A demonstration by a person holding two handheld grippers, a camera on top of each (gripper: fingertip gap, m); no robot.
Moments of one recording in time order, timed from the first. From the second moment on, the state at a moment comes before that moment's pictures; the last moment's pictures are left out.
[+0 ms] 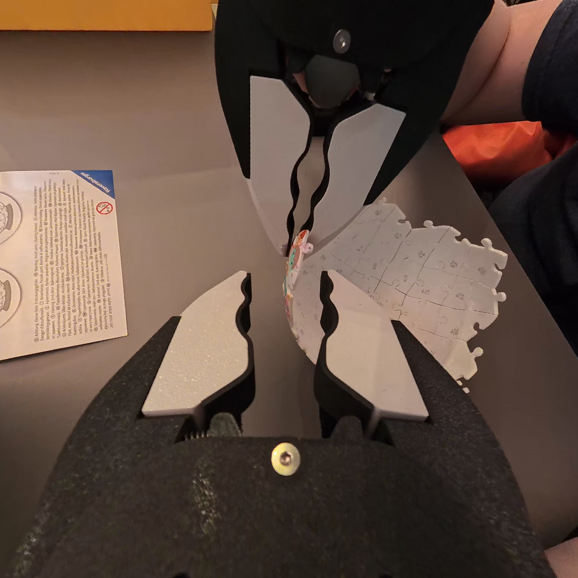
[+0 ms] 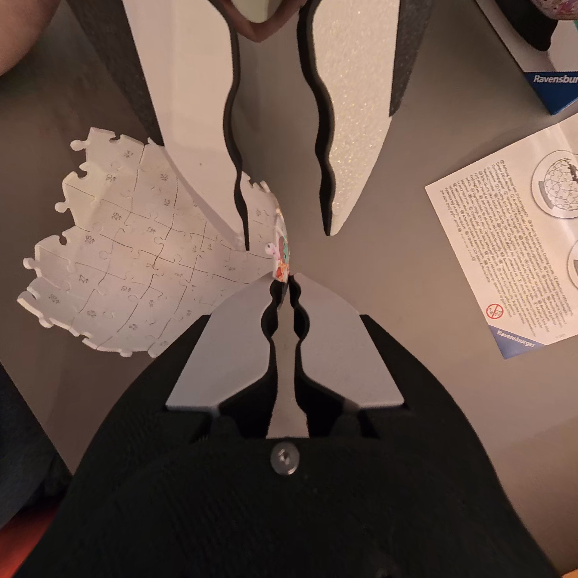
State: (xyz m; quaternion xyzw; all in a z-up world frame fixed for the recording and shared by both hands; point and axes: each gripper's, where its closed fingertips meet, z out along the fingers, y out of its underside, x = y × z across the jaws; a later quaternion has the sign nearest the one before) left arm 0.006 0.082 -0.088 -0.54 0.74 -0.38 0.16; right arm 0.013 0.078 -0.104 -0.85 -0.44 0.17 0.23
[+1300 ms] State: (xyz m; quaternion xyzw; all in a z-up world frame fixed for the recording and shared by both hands) left arm 0.011 0.078 -0.096 -0.54 0.73 -0.40 0.13; right arm 0.014 0.083 -0.099 -0.87 -0.39 0.16 0.25
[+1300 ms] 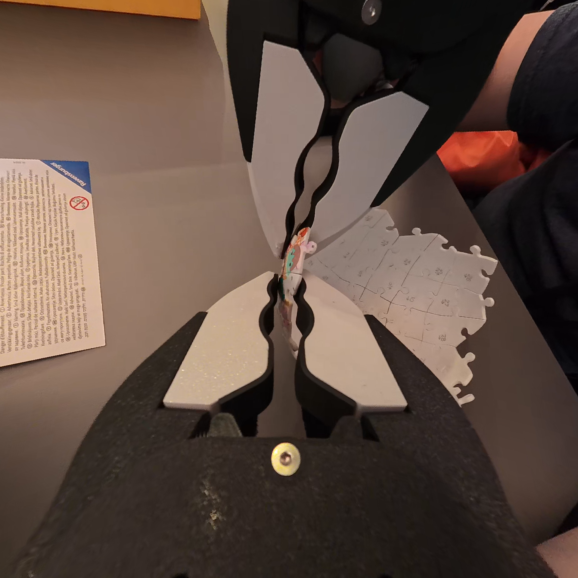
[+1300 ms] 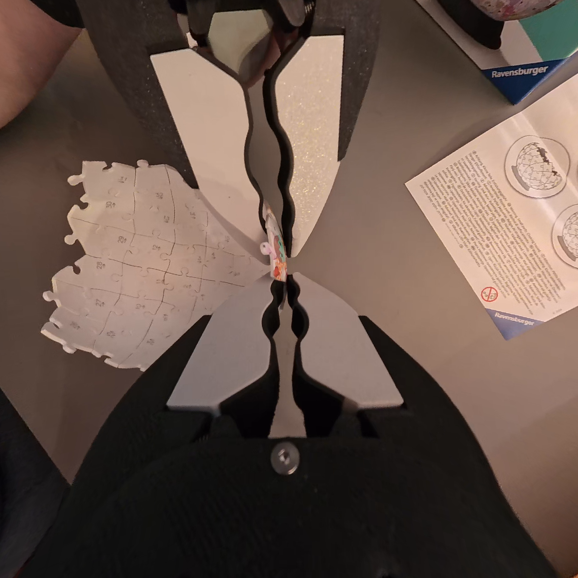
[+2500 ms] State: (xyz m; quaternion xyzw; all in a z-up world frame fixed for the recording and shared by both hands) left arm 0.012 0.075 -0.098 -0.54 0.73 -0.41 0.13; right arm 0.025 0.077 -0.076 -0.85 -0.39 0.21 0.29
